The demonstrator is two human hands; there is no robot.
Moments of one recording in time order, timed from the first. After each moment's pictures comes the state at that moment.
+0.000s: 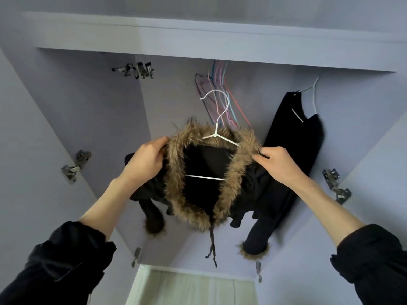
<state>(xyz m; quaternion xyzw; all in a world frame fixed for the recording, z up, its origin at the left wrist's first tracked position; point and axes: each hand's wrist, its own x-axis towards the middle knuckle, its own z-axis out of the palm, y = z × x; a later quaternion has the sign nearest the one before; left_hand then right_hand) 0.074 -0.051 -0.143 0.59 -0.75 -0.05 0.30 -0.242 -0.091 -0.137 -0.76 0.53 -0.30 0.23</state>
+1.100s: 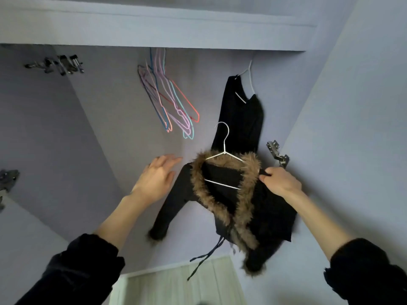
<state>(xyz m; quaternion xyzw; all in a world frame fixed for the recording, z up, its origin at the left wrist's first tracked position) -0.017 -0.062 -0.211 0.50 -0.83 -0.10 0.22 -0.331 -0.008 -0.176 -0.54 0.81 -0.09 0.19</state>
